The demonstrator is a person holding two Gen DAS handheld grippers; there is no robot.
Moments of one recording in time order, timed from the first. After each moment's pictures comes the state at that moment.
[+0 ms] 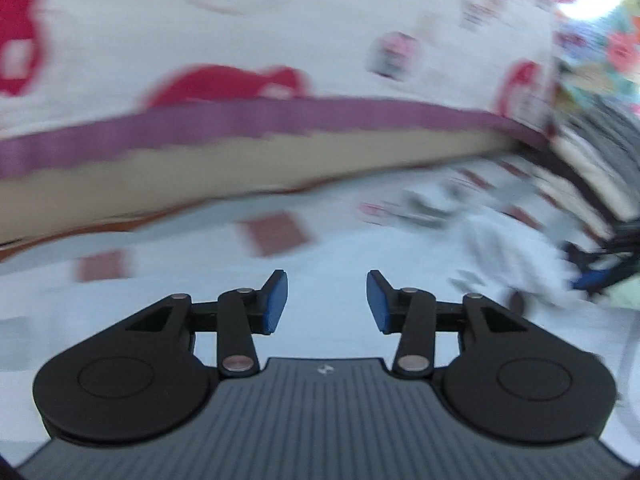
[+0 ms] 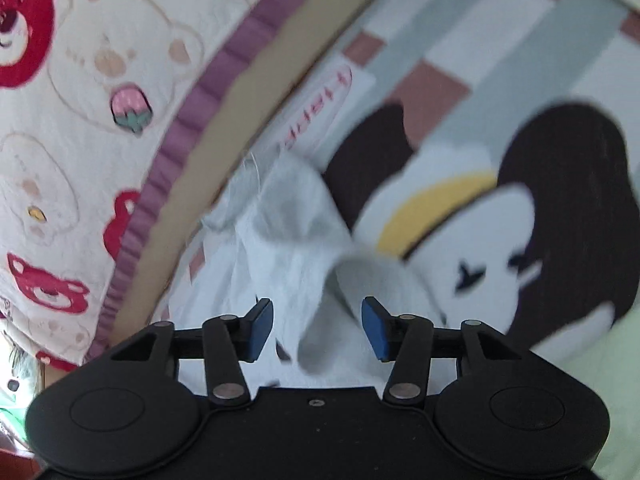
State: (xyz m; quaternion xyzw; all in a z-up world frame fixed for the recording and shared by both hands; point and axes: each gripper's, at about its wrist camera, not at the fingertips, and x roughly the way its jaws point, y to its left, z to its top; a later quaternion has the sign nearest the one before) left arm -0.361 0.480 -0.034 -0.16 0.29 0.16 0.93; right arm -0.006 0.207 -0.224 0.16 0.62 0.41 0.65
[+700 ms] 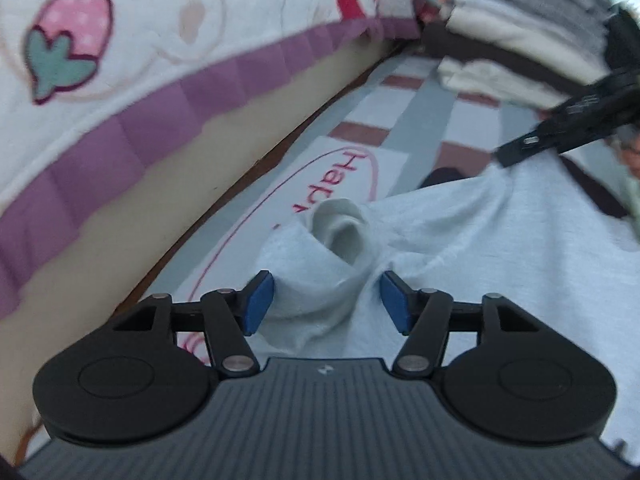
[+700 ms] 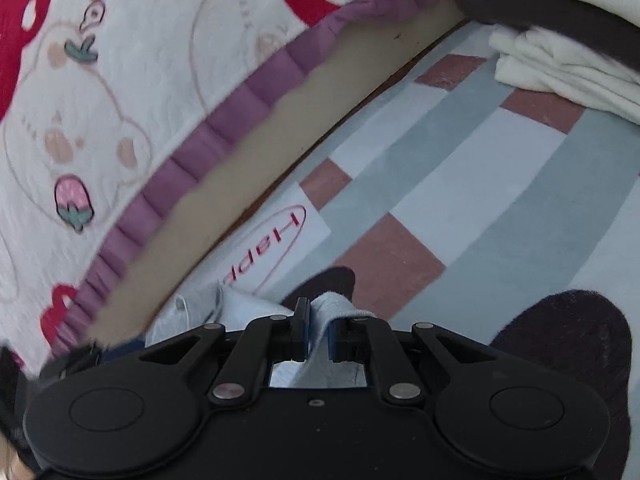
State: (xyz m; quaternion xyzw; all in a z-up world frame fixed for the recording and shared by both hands) left arm -0.097 0.435 -0.085 0.06 0.38 -0.02 0.92; right arm 0.069 0.235 -0.228 0.15 0.46 0.40 0.78
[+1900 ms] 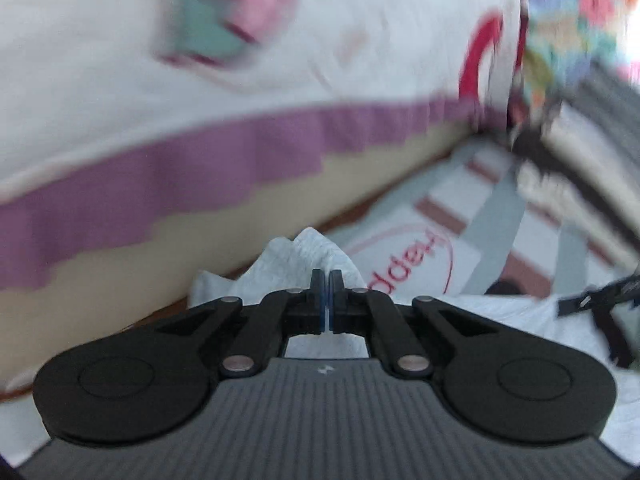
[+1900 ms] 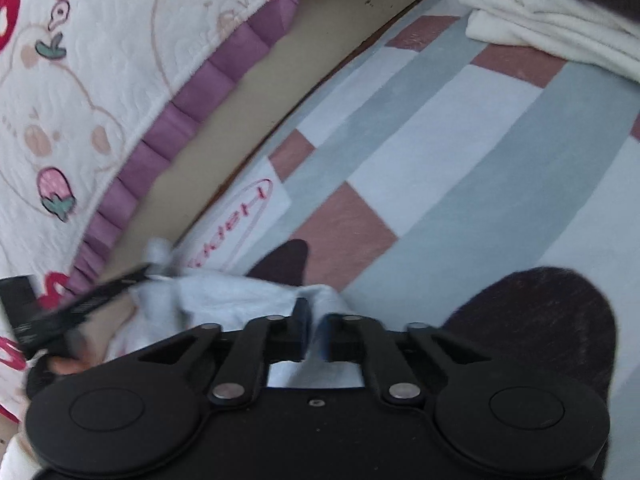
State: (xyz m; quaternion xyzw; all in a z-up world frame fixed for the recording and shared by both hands) left arm -0.112 0.505 -0.075 -0.13 0.31 0.07 0.94; right arm 0.091 0.210 -0.264 0.16 0.50 0.40 0.75
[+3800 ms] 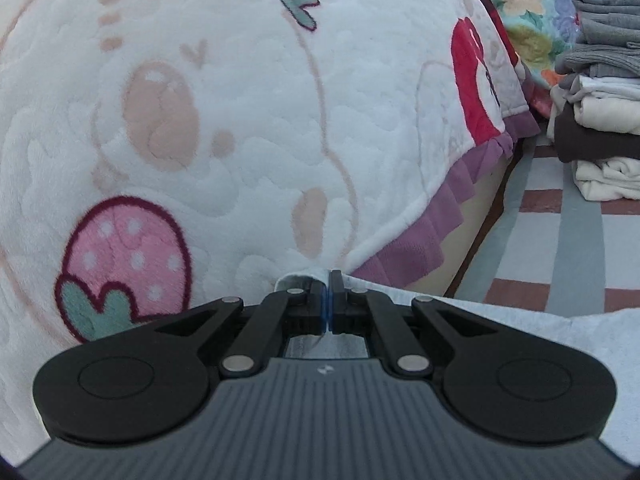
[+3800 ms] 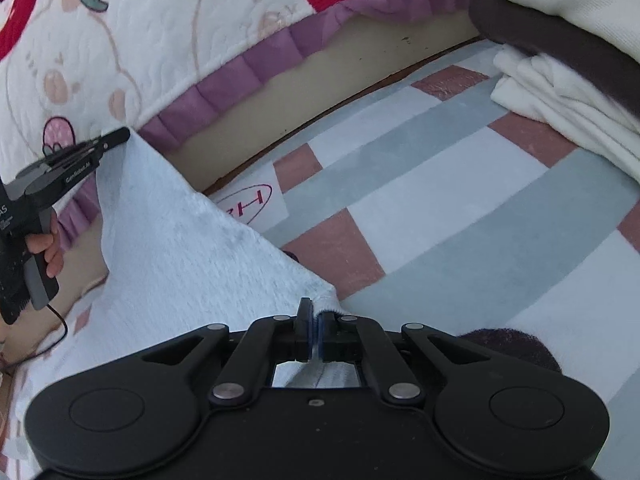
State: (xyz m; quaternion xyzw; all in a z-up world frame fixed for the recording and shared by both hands) left arm -0.018 0.430 -0.031 0.17 0.21 0.13 0.95; right arm 0.089 0.214 -0.249 0.05 0.45 0.42 0.78
